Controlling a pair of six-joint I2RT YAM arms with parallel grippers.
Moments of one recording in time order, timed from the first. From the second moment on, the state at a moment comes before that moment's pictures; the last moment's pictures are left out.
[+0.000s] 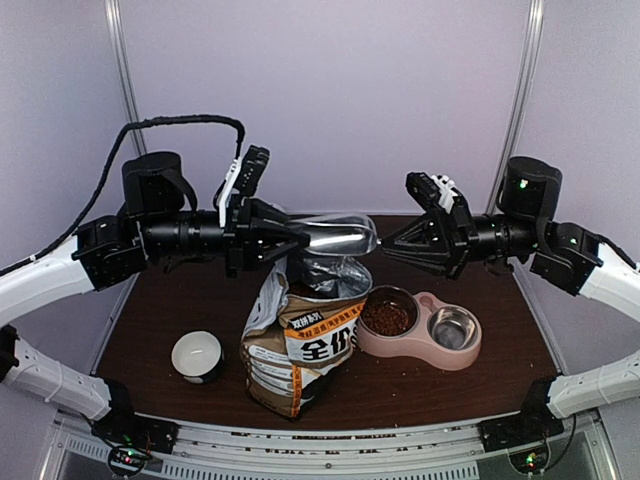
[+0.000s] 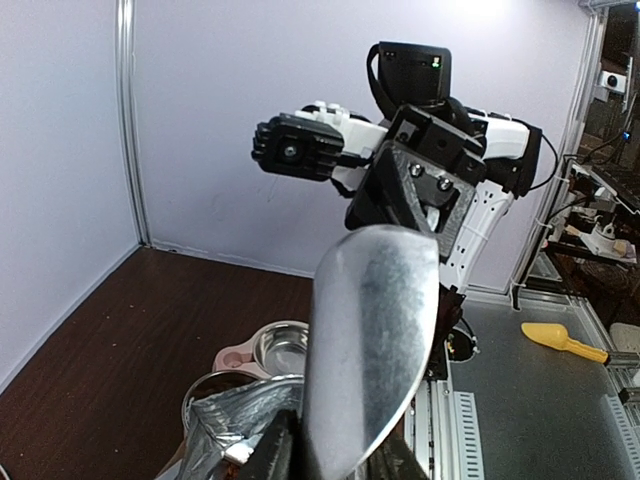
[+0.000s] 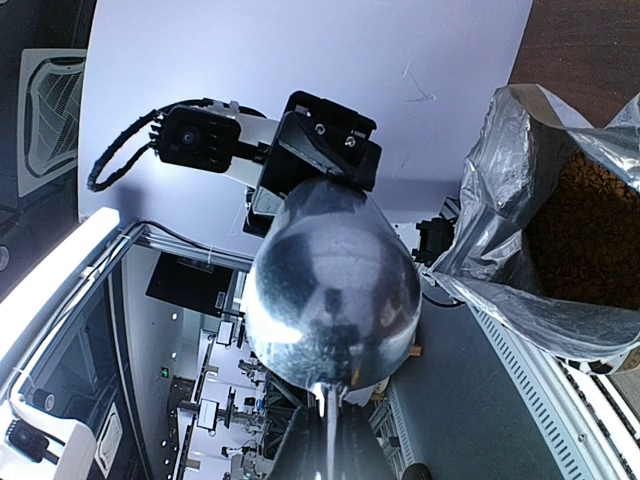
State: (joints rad) left arm -0.98 1.19 1.19 -0.11 0.47 -0.04; right arm 0.84 1.05 1.10 -0.12 -0.76 1.20
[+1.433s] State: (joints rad) left arm -0.95 1.19 1.12 -0.22 0.43 -0.79; right arm 0.96 1.02 1.13 -0.33 -0.40 0.39
